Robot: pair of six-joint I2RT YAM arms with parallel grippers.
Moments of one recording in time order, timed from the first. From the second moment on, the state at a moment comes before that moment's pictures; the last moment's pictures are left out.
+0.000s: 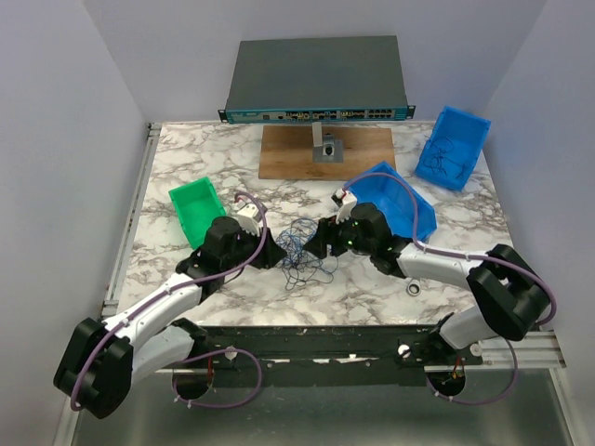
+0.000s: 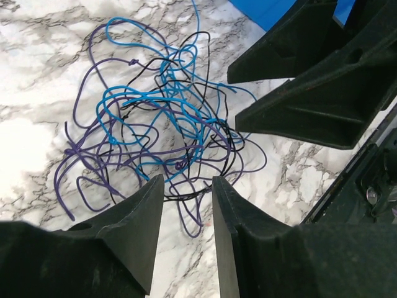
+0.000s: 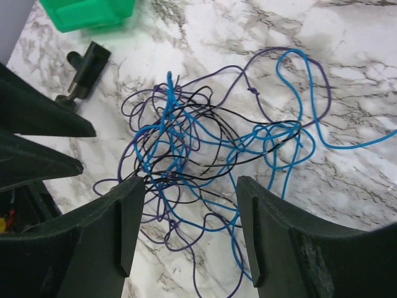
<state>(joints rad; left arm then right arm) -0.53 1.01 0.43 0.12 0.35 -0.40 0.73 1.47 0.66 0.36 -0.24 0.43</state>
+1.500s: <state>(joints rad) -0.56 1.00 0.43 0.08 0.33 -0.39 0.79 1.26 0.68 0.13 -0.09 0.42</state>
